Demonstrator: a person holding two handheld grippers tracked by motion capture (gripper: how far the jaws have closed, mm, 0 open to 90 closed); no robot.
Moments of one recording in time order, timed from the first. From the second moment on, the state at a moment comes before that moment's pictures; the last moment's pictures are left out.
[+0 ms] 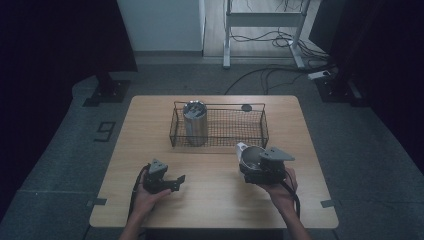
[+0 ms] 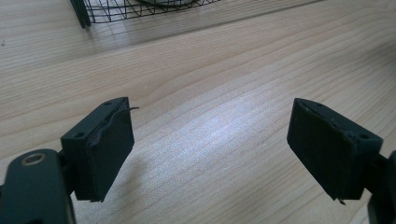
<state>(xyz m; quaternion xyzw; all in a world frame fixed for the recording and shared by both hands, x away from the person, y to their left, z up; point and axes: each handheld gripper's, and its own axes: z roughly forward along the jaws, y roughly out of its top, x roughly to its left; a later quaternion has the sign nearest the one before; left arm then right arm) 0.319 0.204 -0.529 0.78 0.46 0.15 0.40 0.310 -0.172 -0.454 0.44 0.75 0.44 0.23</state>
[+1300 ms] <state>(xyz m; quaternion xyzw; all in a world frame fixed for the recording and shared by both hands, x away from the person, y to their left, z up) 0.319 0.203 -0.530 0.78 0.46 0.14 0.40 0.349 -0.176 -0.407 0.44 0.74 0.44 0.25</state>
